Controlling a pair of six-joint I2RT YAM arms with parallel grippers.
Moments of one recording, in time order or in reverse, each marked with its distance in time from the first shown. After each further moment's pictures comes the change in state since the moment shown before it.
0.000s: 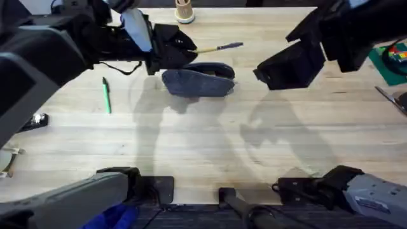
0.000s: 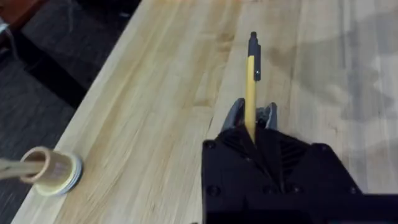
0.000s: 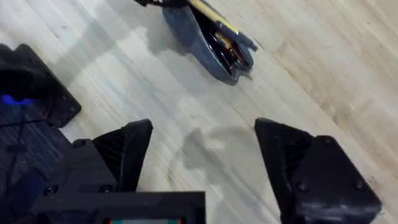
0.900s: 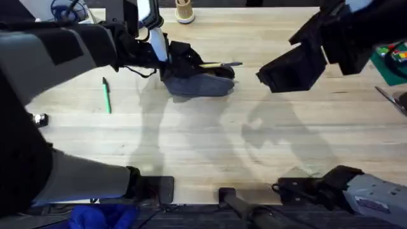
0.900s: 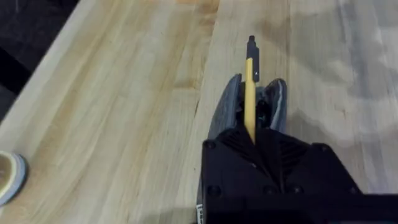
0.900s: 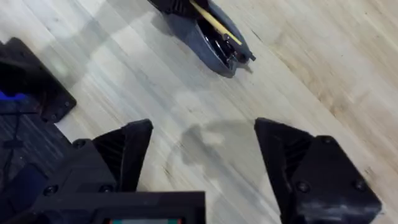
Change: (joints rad) left arm -0.044 0.265 0.000 0.083 0.003 0.073; right arm 0.000 0.000 0.000 -0.026 0.022 0.000
